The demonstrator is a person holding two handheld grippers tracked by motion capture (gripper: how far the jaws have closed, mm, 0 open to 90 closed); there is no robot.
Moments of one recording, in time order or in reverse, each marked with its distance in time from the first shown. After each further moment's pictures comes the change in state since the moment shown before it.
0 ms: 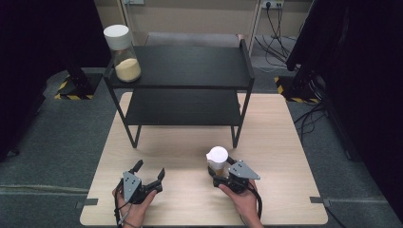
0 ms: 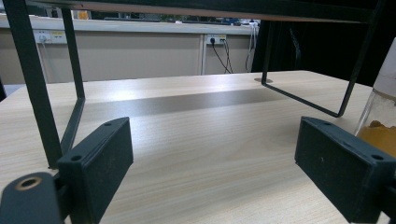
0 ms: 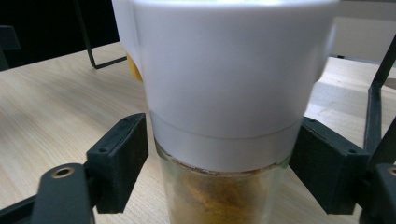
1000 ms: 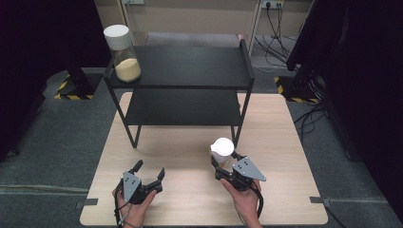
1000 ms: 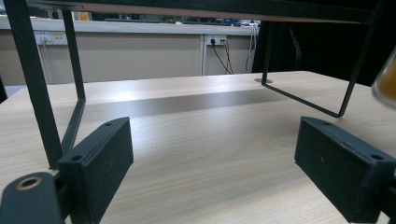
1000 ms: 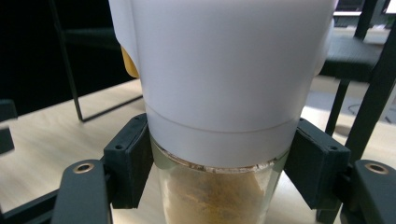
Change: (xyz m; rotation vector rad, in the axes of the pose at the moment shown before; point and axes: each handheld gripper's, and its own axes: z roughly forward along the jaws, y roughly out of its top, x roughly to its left) left arm 0.000 -0.001 0.000 -0.003 0.000 0.003; right arm 0.022 0.024 -0.021 -0.151 -0.106 0.005
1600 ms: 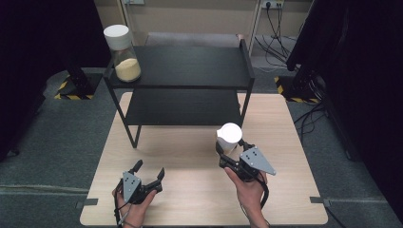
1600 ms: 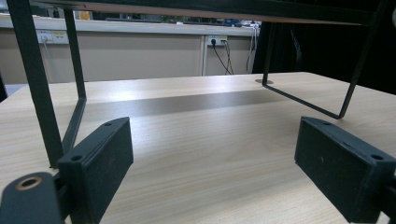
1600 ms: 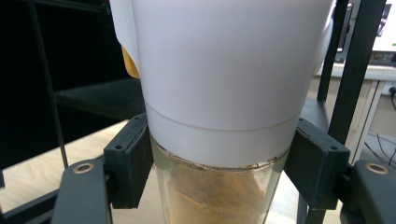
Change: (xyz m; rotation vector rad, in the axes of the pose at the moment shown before) left arm 0.000 0.000 0.000 -0.002 0.002 -0.005; right arm 0.000 0.037 -0.004 -0.111 -0.050 0.000
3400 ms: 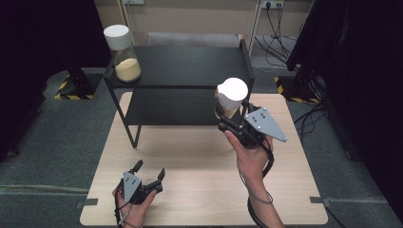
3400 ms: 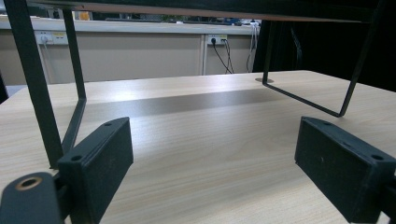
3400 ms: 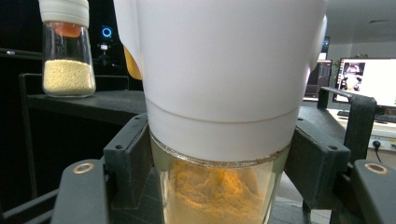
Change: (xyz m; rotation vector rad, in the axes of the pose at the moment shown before) left arm -0.001 0.000 0.000 0.002 0.002 0.006; right arm 0.001 0.097 0.029 -0.149 -0.033 -0.027
